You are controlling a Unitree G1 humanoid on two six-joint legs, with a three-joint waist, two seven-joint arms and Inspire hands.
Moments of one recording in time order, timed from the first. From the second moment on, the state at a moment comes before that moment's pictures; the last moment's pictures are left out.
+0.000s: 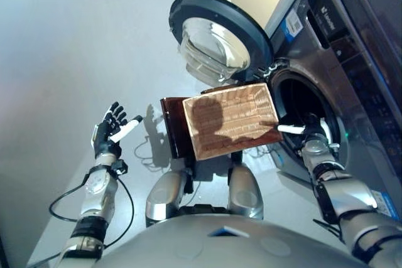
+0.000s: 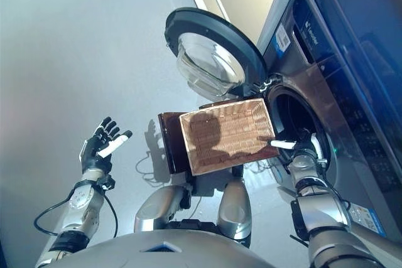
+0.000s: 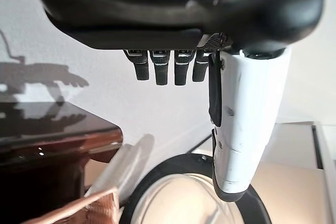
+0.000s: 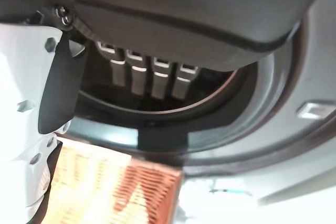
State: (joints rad) left arm 0.19 0.32 -0.04 0.48 -0.51 -0.31 0.04; right arm -0.40 -0.43 0.17 1.32 -0.04 -0.06 -0.29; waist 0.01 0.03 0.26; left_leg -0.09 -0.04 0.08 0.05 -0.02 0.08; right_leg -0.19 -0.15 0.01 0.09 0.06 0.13
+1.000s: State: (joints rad) left arm 0.27 0.27 -0.01 0.51 -0.41 -0.29 0.06; right arm -0.07 -0.25 0.18 1.09 0.12 -0.16 -0.26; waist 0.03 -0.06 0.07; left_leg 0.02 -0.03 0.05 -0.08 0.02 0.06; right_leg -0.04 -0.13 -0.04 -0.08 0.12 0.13
